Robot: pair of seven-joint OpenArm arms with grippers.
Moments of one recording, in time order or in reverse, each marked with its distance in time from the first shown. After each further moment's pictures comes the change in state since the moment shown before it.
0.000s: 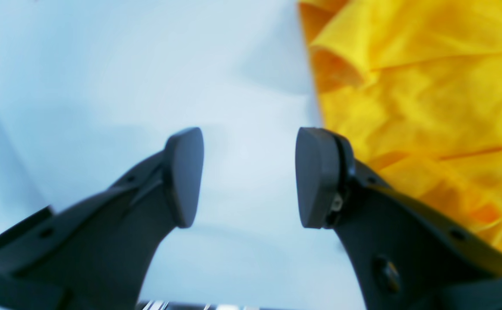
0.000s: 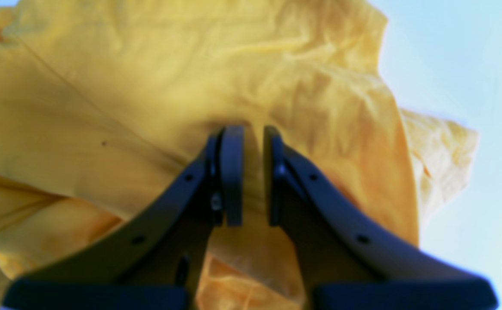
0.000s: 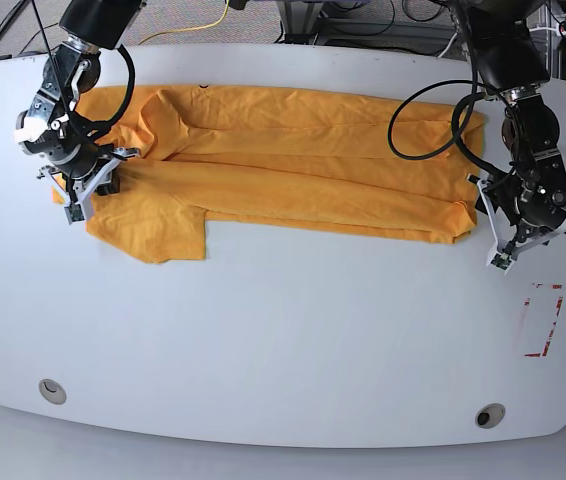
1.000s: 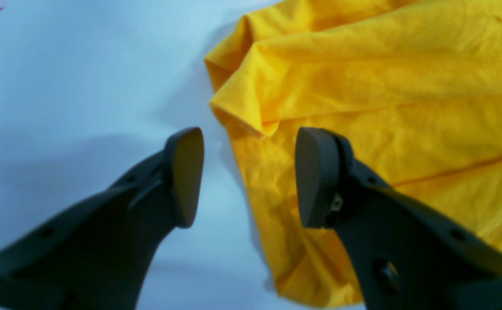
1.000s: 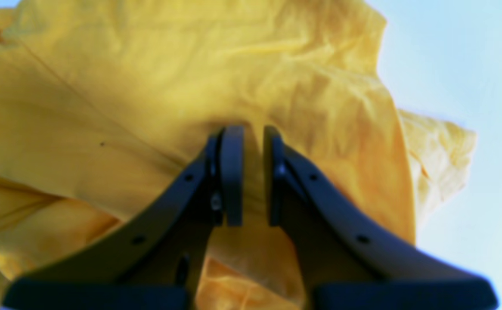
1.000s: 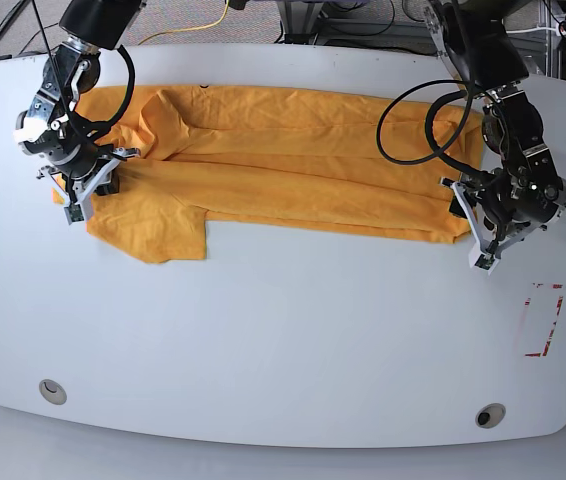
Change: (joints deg) left arm -0.3 5.8 -4.3 -2.5 -5.4 0.0 -2.3; right arm 0.0 -0.1 0.0 0.0 0.0 0.0 0.0
